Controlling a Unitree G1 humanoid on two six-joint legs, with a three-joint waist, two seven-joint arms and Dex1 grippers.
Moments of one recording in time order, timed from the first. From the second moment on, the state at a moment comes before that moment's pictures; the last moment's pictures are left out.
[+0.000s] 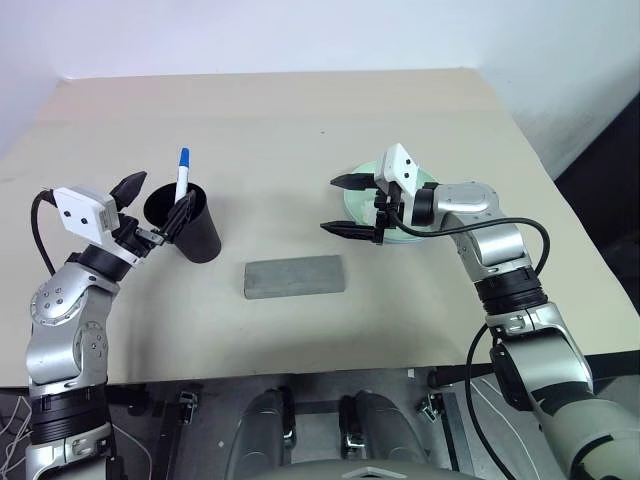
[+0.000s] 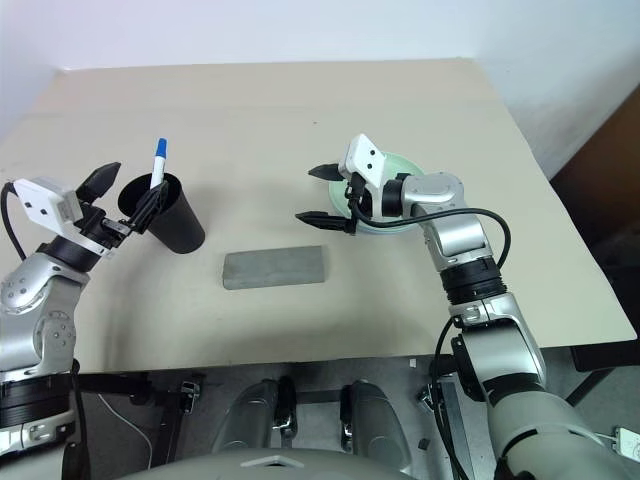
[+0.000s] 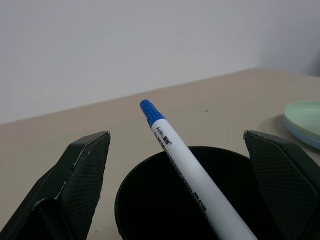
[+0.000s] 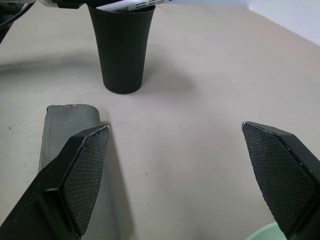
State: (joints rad) left arm -0.19 0.52 0.39 -0.11 -0.49 0.11 -0.61; right arm -0.81 -0.41 0.15 0.30 0.24 0.24 1.13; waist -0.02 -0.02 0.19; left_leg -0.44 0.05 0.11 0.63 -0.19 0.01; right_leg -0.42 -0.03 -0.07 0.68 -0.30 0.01
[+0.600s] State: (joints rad) left arm -0.16 0.68 0.46 -0.23 -0.58 0.31 -0.58; right arm -0.81 -0.41 0.15 0.30 0.24 0.29 1.13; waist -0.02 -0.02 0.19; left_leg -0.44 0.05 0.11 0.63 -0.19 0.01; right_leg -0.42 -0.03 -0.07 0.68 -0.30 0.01
